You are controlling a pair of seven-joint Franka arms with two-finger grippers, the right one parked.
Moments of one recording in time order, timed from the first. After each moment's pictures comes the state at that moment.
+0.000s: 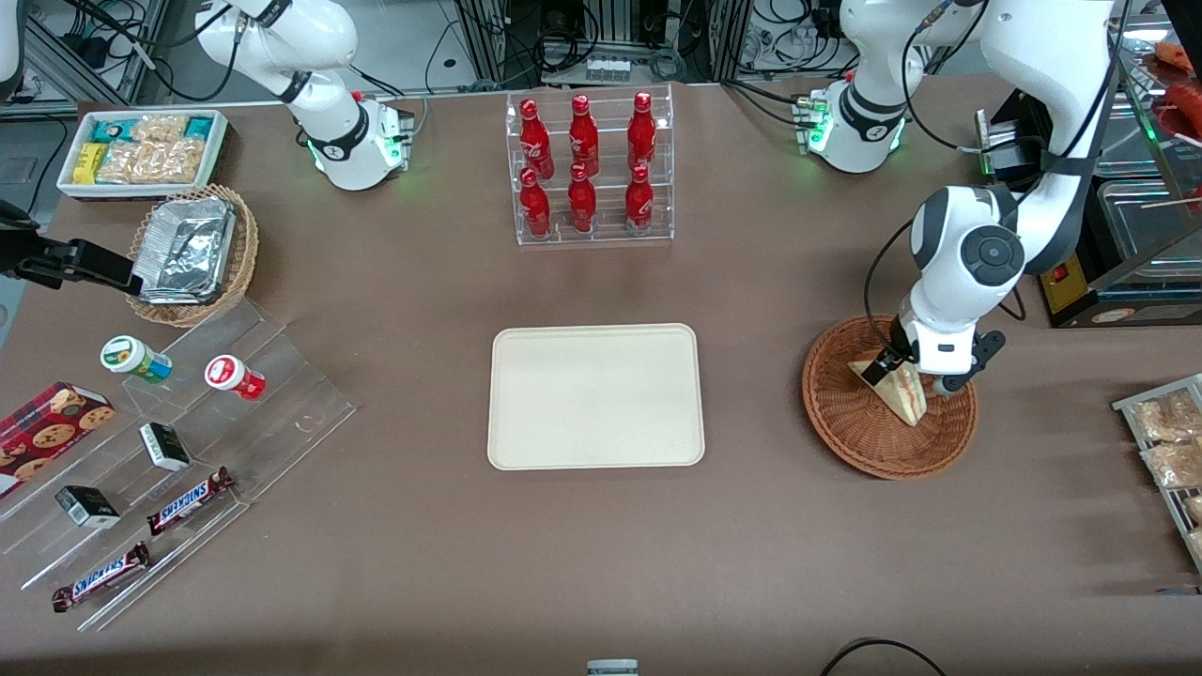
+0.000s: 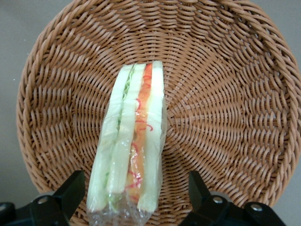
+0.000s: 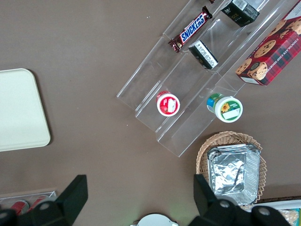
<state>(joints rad) -0.05 0.19 -0.07 -2.34 0.11 2.55 -0.91</state>
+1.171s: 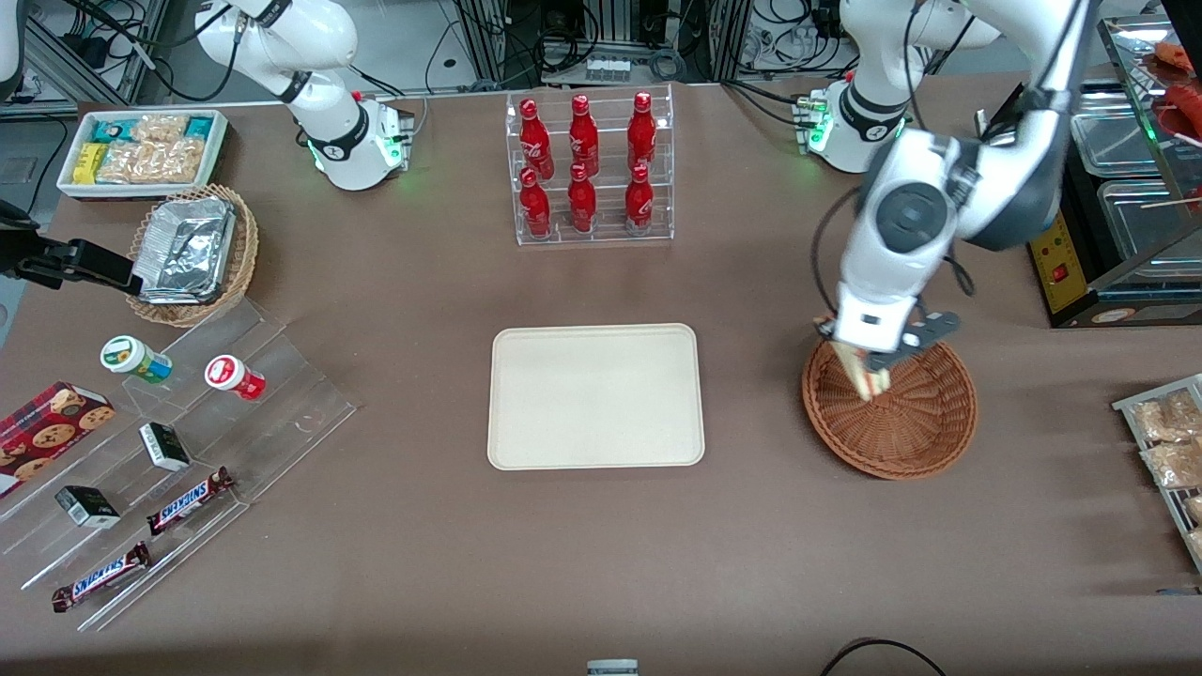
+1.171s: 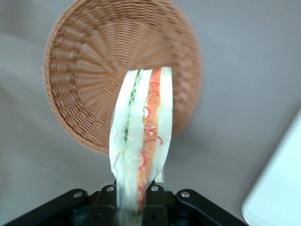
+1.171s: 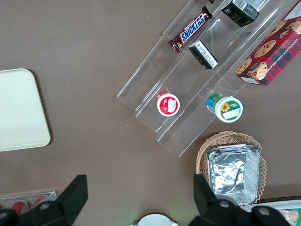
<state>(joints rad) -0.29 0.10 -0.14 -2.02 0.18 1.97 -0.90</state>
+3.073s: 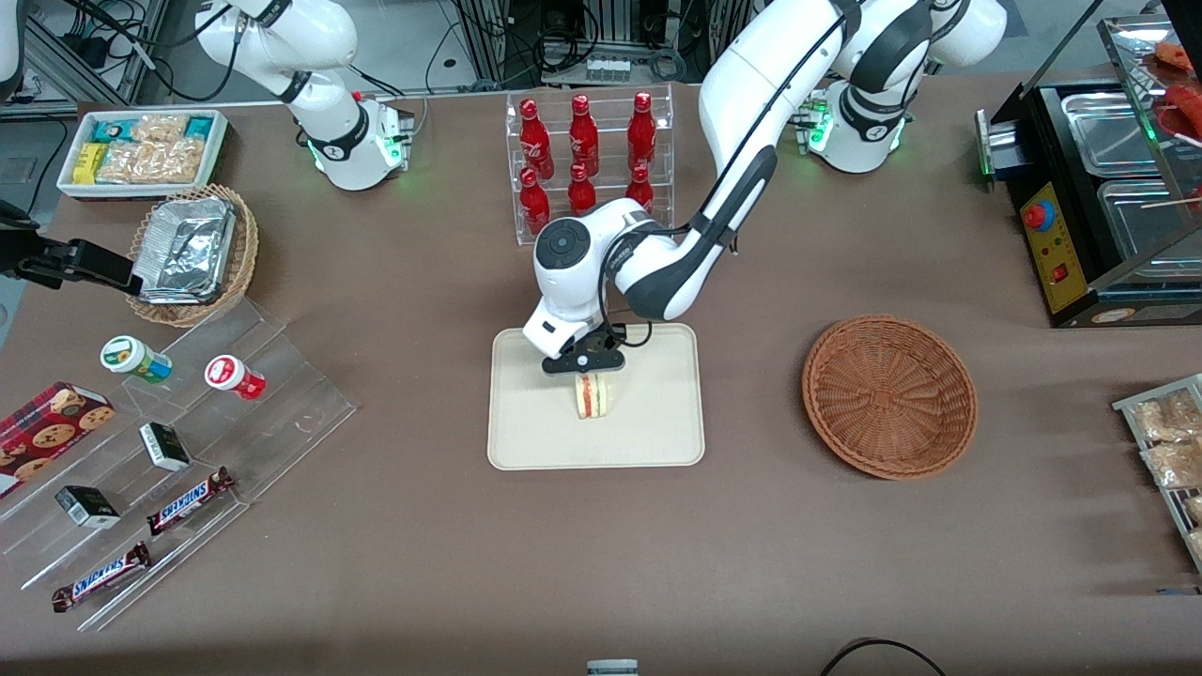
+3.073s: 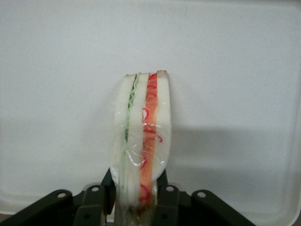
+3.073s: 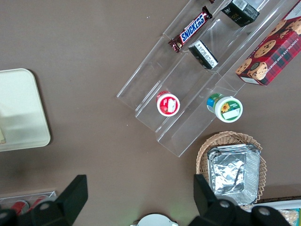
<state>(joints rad) -0.77 0.81 -0.12 -1.37 0.18 2.19 -1.04</state>
